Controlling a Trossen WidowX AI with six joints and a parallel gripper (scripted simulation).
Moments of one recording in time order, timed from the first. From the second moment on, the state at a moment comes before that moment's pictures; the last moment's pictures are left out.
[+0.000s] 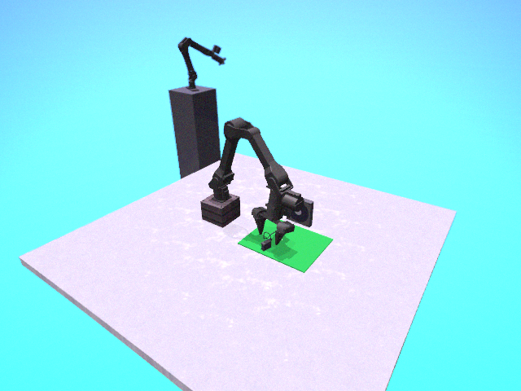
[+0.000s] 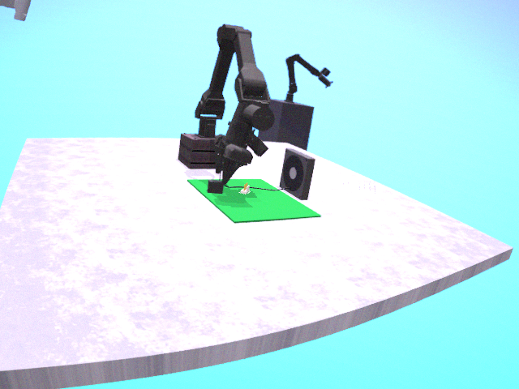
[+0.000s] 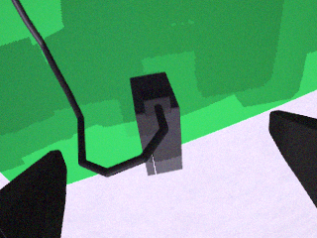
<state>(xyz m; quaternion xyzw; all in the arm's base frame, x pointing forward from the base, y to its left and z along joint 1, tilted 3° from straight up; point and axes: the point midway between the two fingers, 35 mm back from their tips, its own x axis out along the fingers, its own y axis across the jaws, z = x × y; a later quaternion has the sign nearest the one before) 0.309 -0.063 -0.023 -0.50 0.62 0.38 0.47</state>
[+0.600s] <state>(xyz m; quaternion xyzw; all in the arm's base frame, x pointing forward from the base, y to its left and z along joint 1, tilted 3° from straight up) 0.307 -0.064 -0.042 -0.50 0.62 0.38 0.47</state>
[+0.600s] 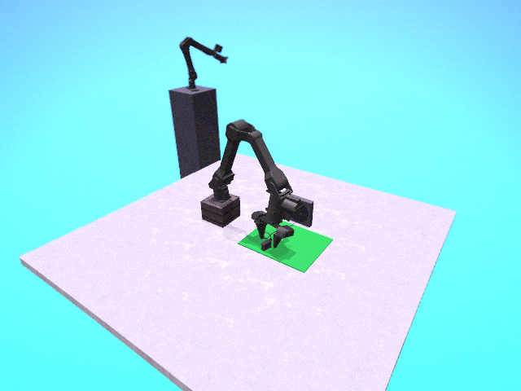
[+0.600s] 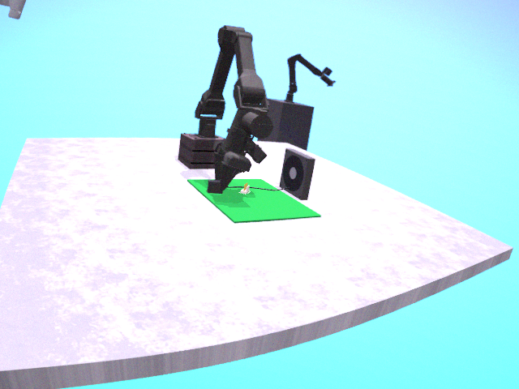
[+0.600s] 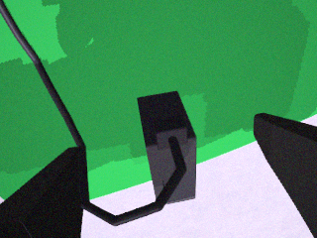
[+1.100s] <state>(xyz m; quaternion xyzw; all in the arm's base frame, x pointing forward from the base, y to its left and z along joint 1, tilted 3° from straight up) 0.307 -0.064 -0.042 -0.50 0.62 0.38 0.47</state>
